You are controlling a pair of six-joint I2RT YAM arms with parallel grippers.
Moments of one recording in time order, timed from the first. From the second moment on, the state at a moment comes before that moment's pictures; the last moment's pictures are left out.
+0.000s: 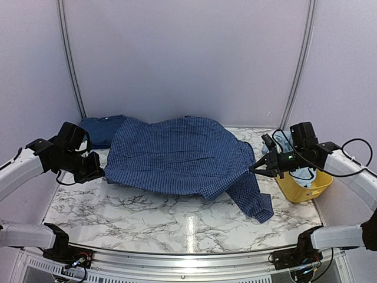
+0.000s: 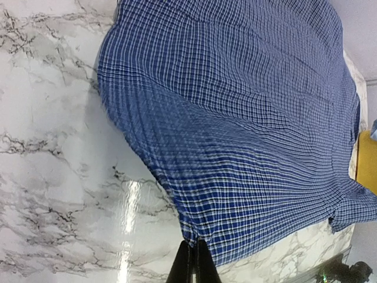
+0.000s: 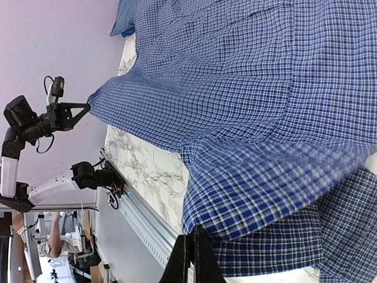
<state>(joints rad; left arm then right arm) -0.37 1.08 0.90 -0.77 0.11 -0.72 0.23 1.13 0.89 -0.62 -0.82 0.44</state>
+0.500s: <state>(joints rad) -0.41 1.28 1.22 -0.78 0.14 -0.58 0.23 1.27 1.17 -0.61 -0.82 0.47</state>
